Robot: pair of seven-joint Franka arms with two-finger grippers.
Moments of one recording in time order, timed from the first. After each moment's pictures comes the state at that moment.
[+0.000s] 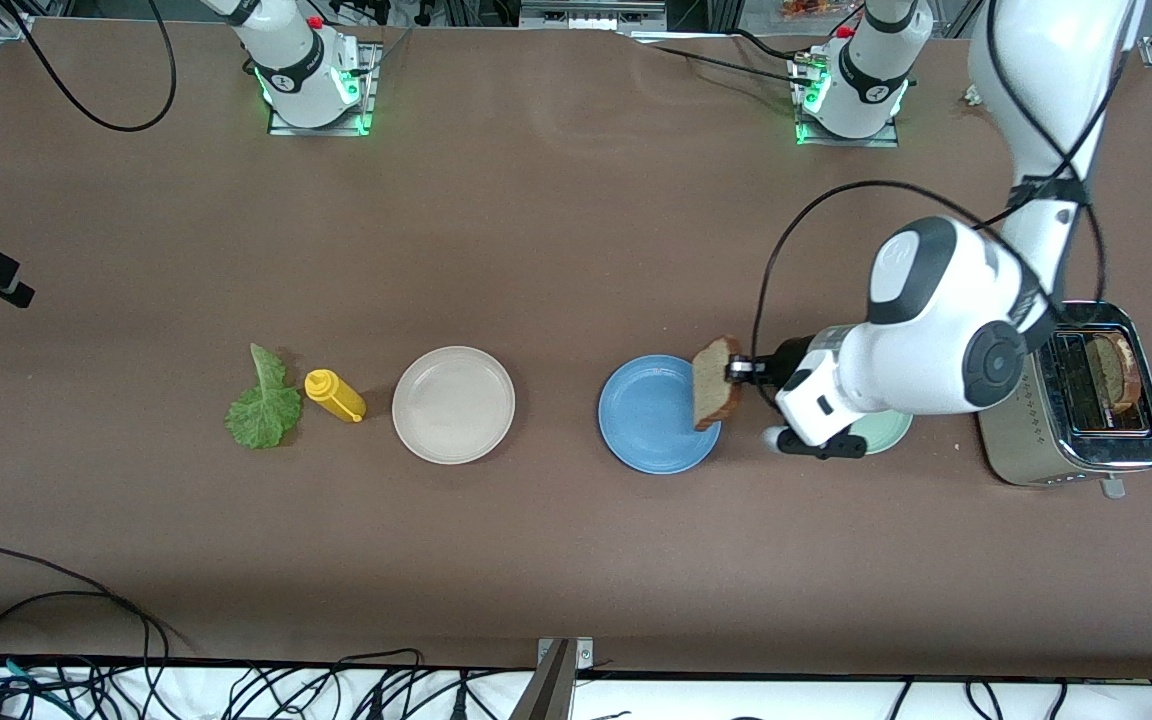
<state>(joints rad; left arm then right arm) -0.07 0.62 -0.32 -1.34 -0.34 1.83 -0.23 0.09 0.11 -0.24 -1.52 0.09 1.73 -0.10</state>
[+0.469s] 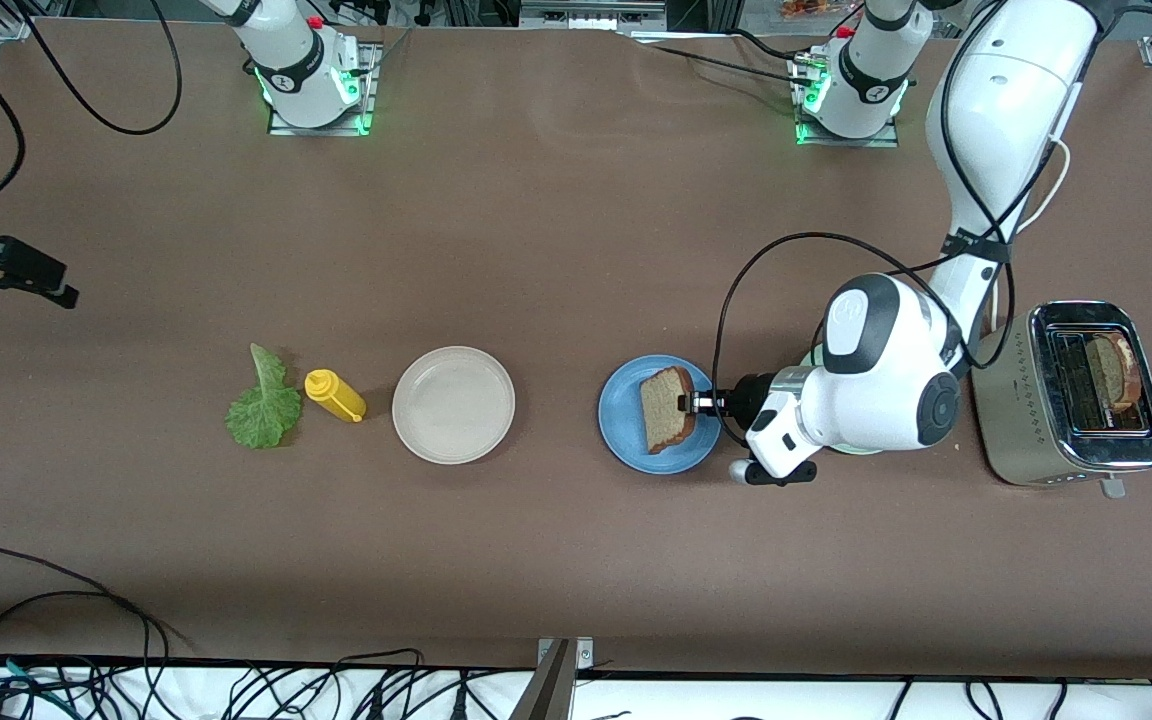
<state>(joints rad) -0.09 0.76 -0.32 -1.34 -0.47 1.98 -0.15 0.14 0.12 -0.24 -1.54 0.09 1.71 -0.13</state>
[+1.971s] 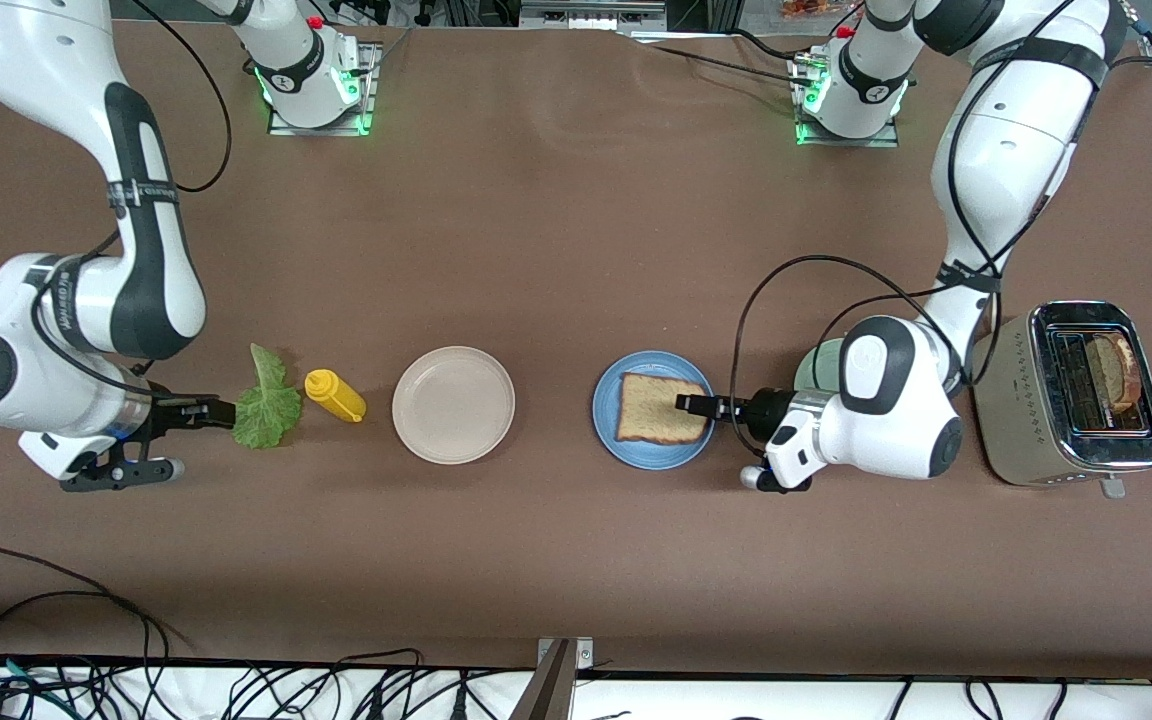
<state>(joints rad) -0.02 0.85 -0.31 -1.34 -0.58 1.92 0.06 0.20 0.61 -0.24 -1.49 0.08 2.02 -0.17</state>
